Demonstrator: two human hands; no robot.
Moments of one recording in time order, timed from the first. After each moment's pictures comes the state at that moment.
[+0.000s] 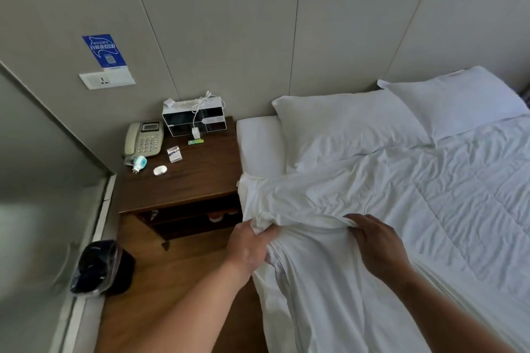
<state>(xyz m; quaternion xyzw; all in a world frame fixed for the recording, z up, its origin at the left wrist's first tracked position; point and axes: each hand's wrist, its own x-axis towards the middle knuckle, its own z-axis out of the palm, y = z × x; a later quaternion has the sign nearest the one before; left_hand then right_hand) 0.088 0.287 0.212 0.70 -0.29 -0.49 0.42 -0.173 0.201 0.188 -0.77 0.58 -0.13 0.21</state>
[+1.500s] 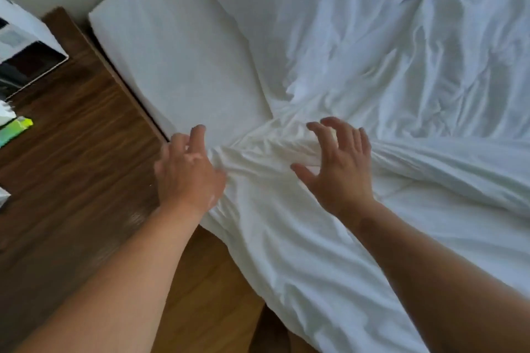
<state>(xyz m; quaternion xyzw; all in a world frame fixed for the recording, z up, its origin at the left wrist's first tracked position) 0.263 -0.106 -0.141 0.74 -0.63 -0.23 -0.07 0.026 -0.069 -0.147 -0.67 0.72 -0.07 0.18</state>
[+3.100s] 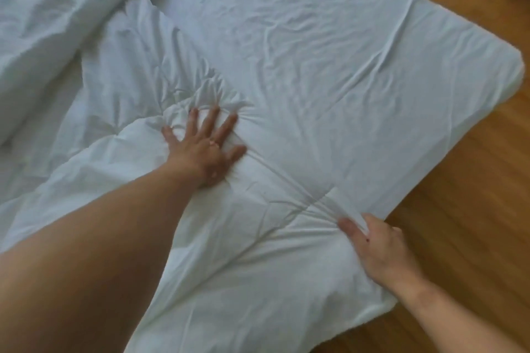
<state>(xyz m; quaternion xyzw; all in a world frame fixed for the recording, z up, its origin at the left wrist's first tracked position) -0.371 0.397 -0.240 -0.12 -0.96 0.02 -0.23 -0.160 0.692 -0.240 0.27 0.89 -0.28 0.22</state>
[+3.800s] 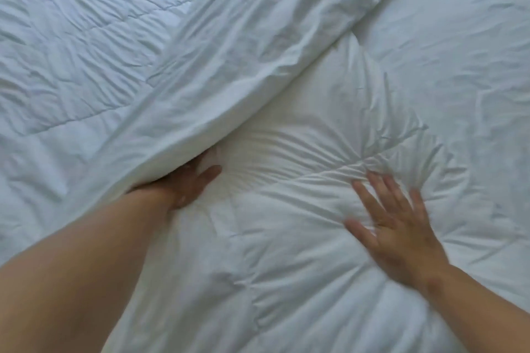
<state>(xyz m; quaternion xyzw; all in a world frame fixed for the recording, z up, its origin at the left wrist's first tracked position) -0.373 0.012 -0.251 0.14 -0.96 -0.12 -0.21 -0.339 0.436 -0.270 -0.14 0.98 -0.05 0.14</state>
